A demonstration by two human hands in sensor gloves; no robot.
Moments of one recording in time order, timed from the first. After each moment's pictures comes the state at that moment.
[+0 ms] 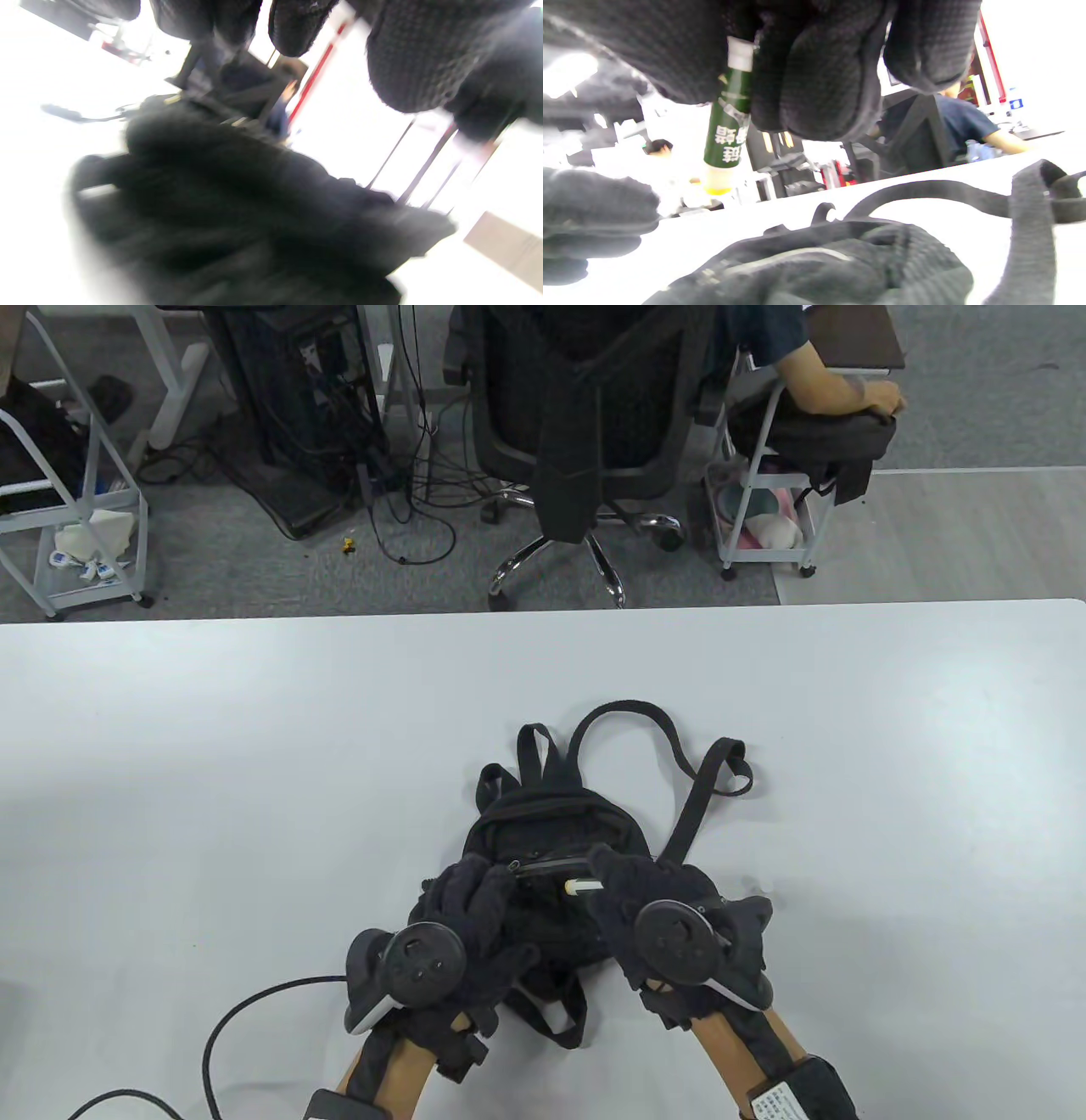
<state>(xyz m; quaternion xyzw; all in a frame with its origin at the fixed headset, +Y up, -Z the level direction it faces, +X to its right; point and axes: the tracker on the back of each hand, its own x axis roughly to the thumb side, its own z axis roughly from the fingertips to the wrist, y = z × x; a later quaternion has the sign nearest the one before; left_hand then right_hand) -0.139 -0.735 -0.195 -0.03 -0.18 0.23 0.96 0.095 -0.669 -0.210 0.13 -0.13 0.97 0.14</state>
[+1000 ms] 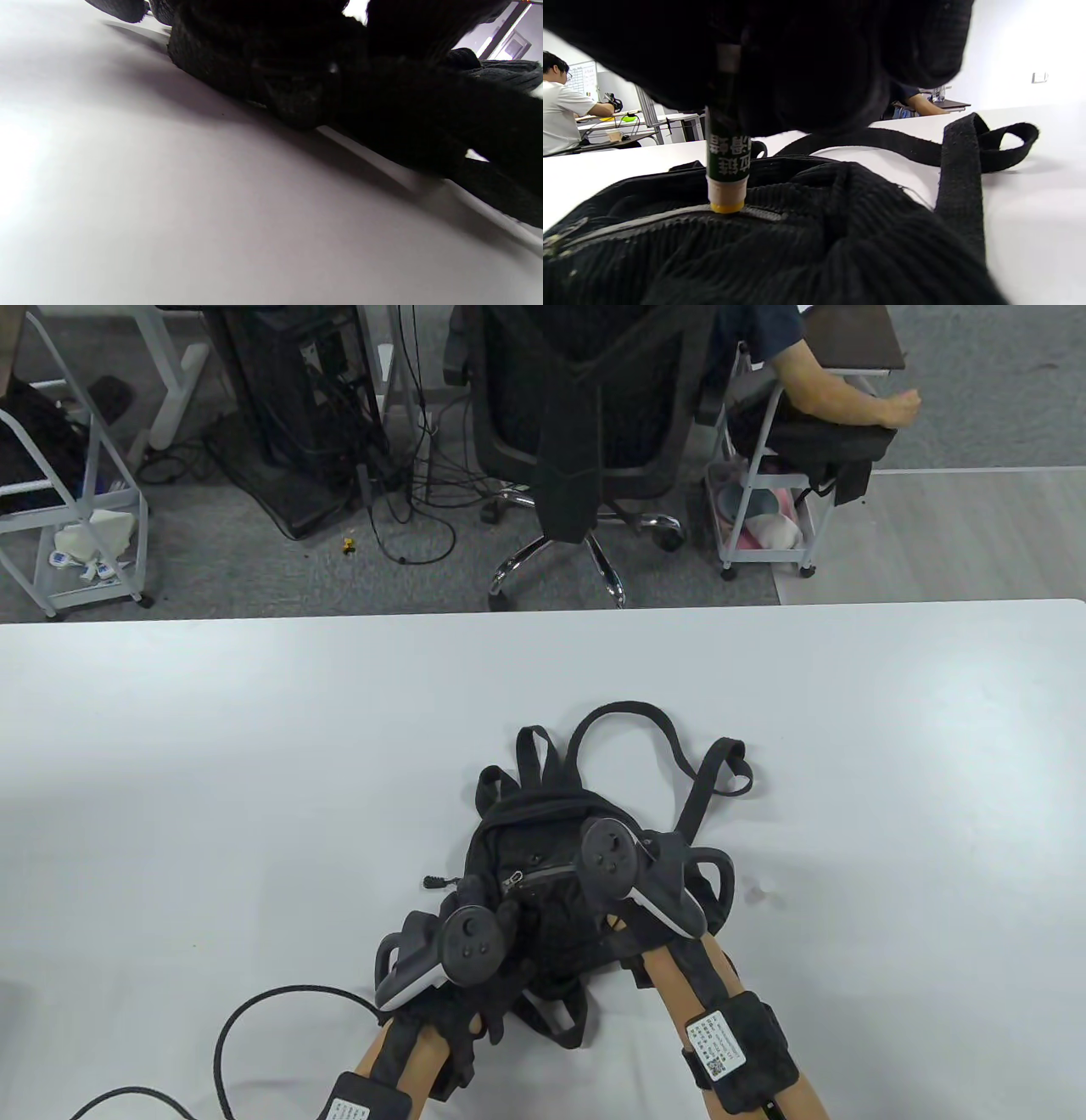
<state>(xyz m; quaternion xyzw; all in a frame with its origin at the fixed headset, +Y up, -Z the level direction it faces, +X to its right) -0.123 -0.767 -0.202 -0.17 -0.18 0.17 0.95 0.077 -0.693 -0.260 0.03 -0.04 1.00 0.07</state>
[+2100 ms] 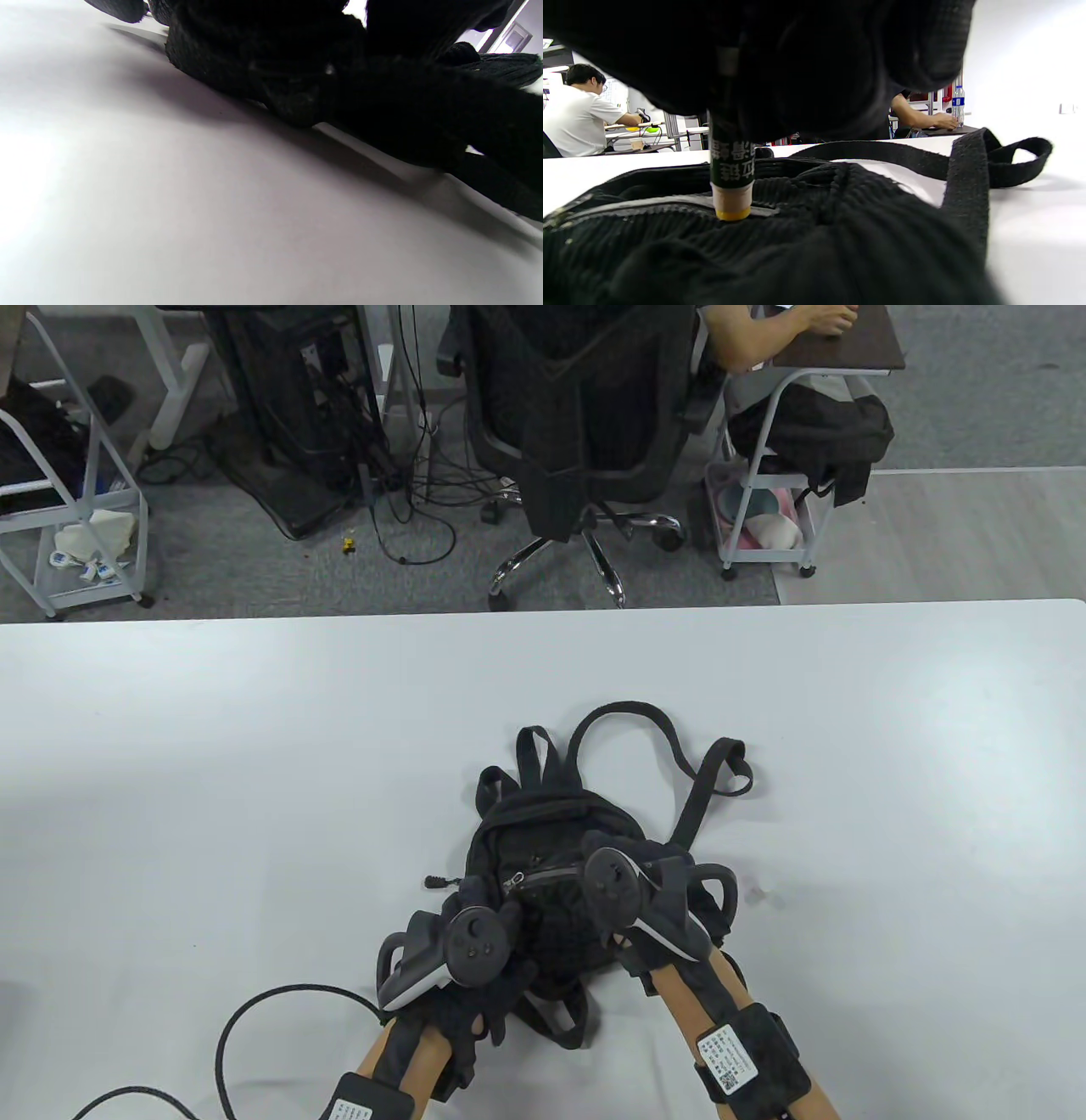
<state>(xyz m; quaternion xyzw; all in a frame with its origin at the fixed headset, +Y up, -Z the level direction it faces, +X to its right) -0.121 -0.768 -0.202 -0.17 -0.18 0.16 0.96 0.079 -0.704 -0.246 0.07 -0.09 0.99 0.05</state>
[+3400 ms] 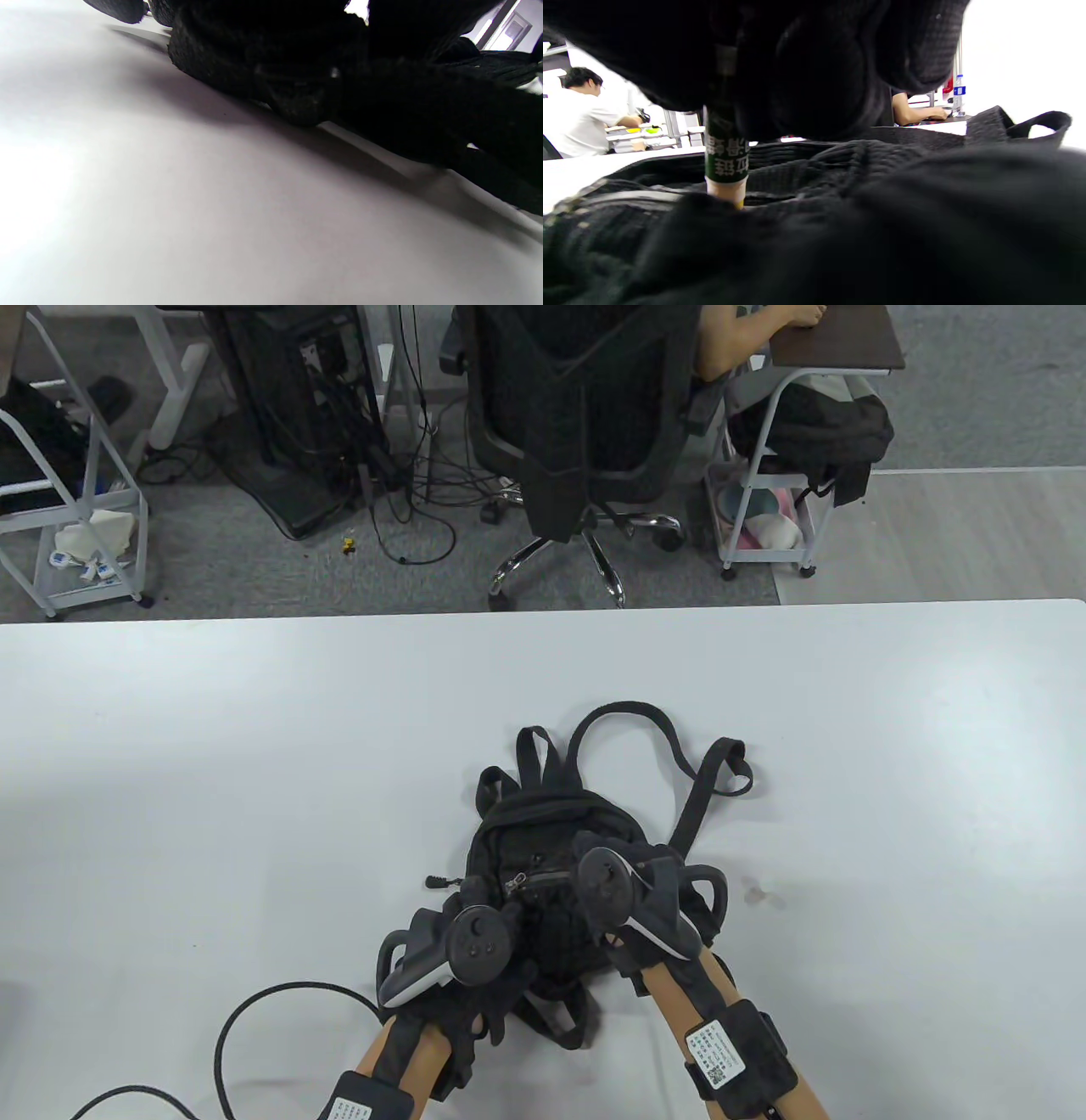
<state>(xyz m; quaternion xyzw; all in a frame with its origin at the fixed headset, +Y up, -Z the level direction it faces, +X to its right) -0.120 -0.769 -0.203 -0.18 -0.18 0.15 0.95 0.070 -0.715 -0.250 0.07 -0.08 0.99 0.08</state>
